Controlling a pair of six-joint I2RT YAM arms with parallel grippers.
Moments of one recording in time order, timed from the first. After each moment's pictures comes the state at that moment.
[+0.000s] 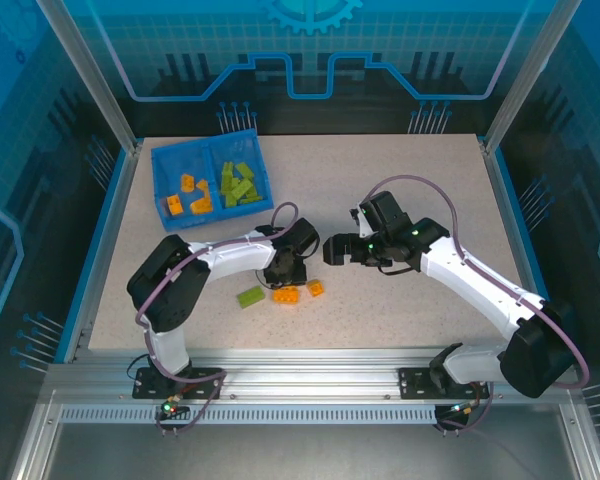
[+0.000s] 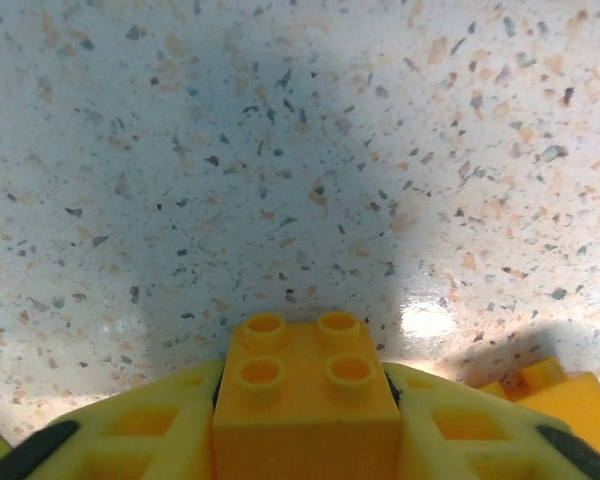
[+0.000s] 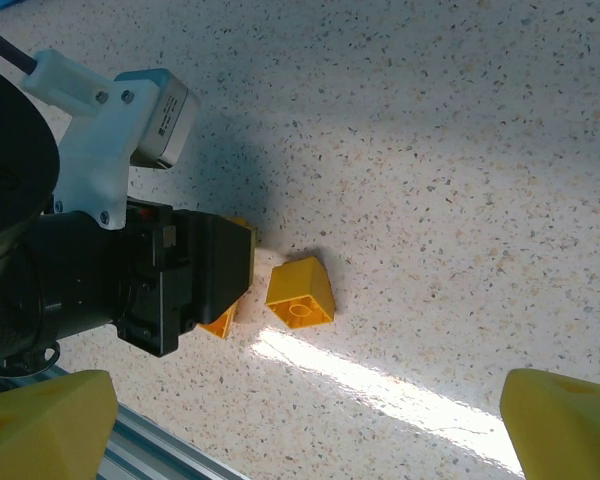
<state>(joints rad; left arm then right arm) -0.72 1.84 1.16 -0.71 -0.03 -0.88 0.58 1.31 1.07 -0.75 -0.20 0.55</state>
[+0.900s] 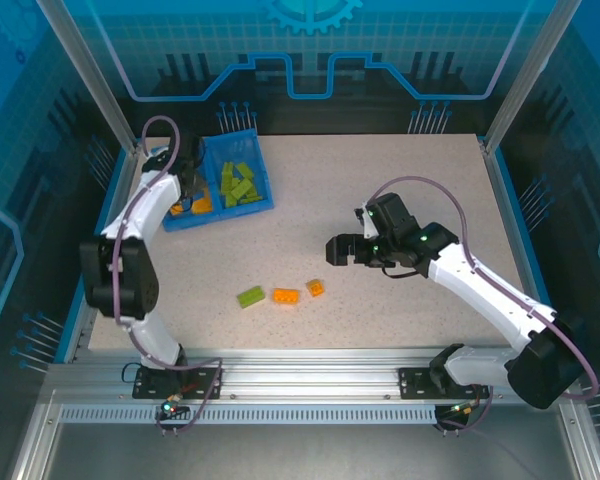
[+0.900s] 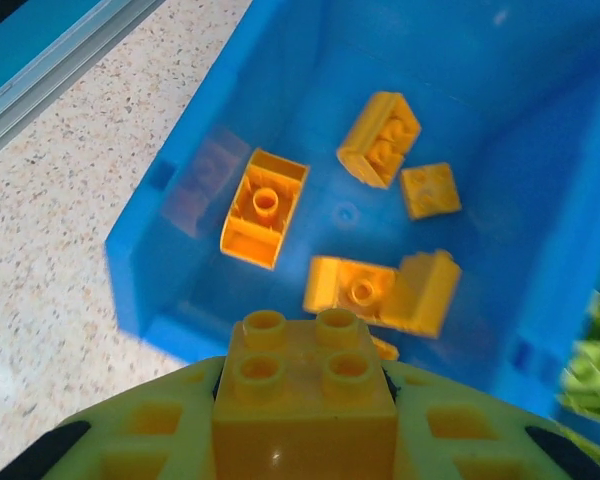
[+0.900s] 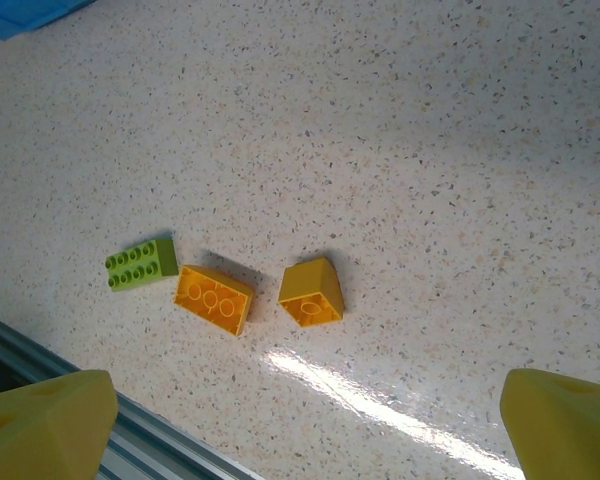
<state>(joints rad) -0.01 1.80 1.52 -0.79 -0.39 -0.74 0.58 1.24 1.04 -0.74 -0.20 0.56</state>
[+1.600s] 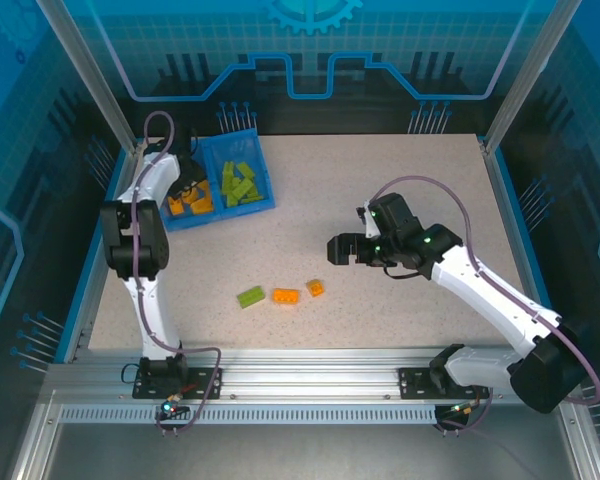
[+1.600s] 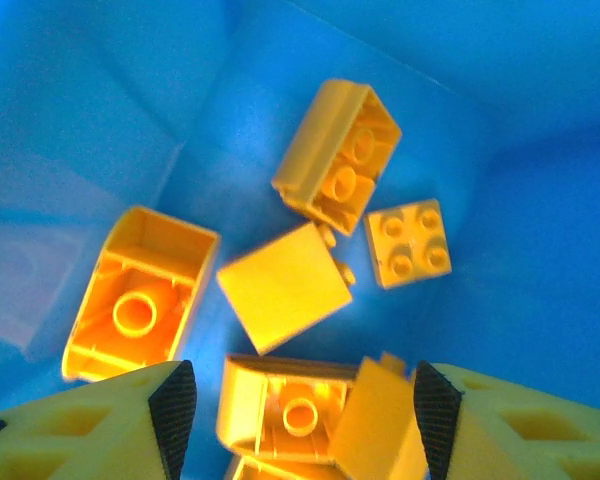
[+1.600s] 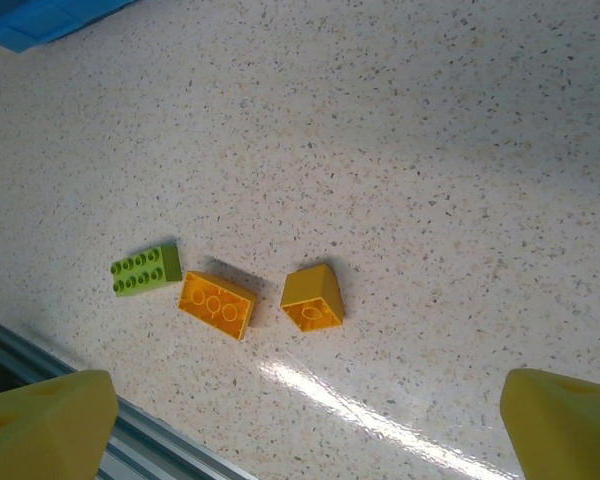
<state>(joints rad) 0.09 2.10 1.78 -0.80 -0.16 -0.69 0.58 1.23 1.04 -0.74 -0.19 0.55</state>
